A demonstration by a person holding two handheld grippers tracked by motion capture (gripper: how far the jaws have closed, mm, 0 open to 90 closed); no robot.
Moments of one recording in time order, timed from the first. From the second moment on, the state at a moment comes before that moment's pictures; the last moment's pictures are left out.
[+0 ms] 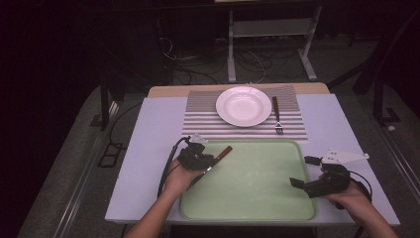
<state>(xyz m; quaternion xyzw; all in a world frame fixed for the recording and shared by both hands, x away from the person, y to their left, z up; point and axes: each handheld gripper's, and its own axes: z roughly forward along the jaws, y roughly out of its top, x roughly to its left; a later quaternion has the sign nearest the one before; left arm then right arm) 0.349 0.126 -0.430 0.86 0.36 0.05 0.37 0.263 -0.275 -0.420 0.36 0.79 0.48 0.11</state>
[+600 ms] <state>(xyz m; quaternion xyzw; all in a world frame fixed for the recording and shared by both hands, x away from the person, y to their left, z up) 0.357 0.096 -0.437 0.88 0.32 0.03 0.36 0.264 -0.276 -0.422 0.35 0.79 0.48 0.10</state>
